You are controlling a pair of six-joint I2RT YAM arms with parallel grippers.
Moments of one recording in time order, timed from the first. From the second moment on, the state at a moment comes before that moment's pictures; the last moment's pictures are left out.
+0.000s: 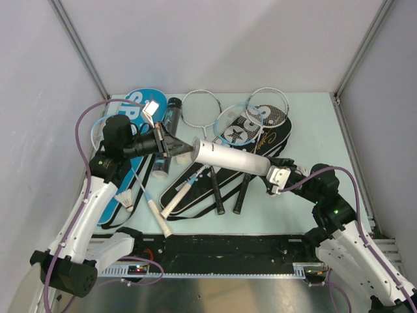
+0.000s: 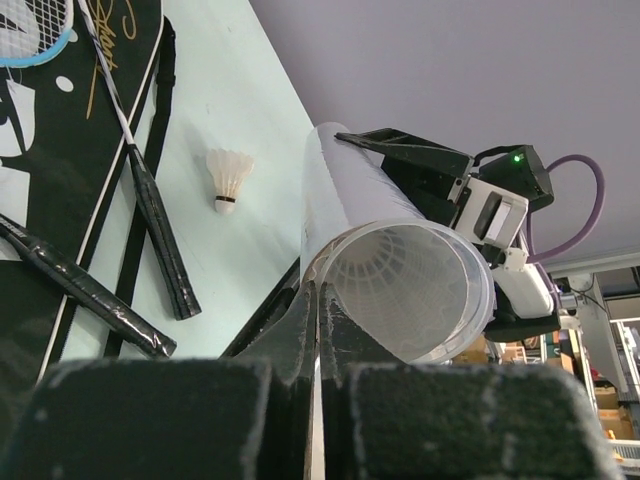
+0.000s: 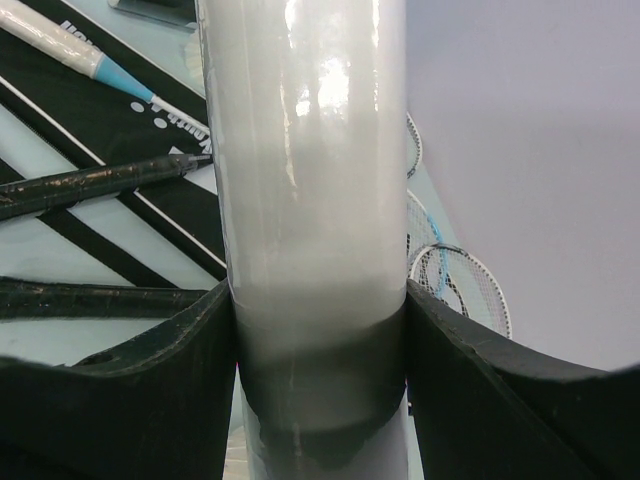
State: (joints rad) left arm -0.27 1.00 1.06 -0.34 0.85 -0.73; right arm 0.47 0.55 0.56 -0.17 -0.48 -0.78
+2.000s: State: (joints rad) left arm -0.27 1.09 1.11 -0.53 0.81 -0.49; right arm 0.53 0.51 0.56 -0.24 -0.40 -0.84
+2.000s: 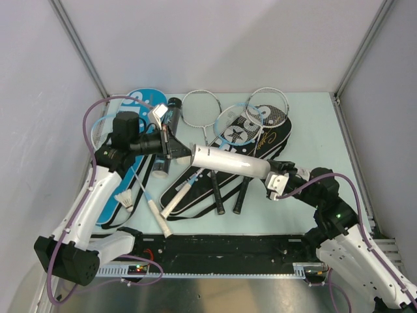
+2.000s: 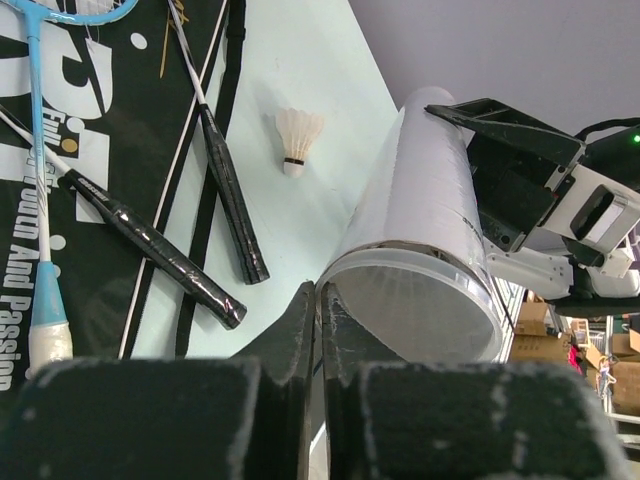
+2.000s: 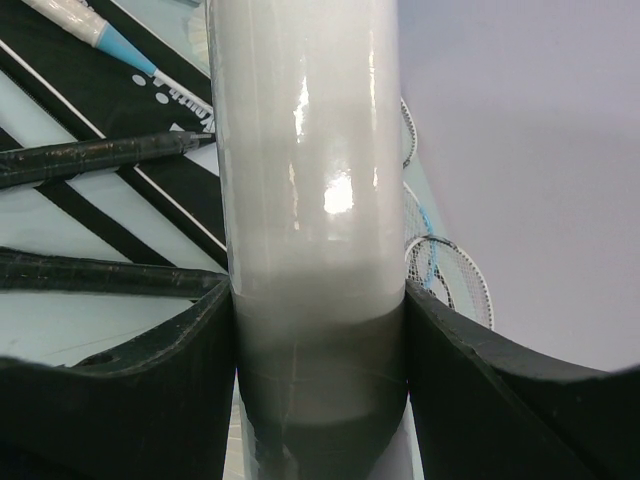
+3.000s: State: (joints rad) left arm -0.28 1.07 1.16 -0.63 0.86 -0.40; right arm 0.53 0.50 0.63 -0.32 -0.43 -0.90
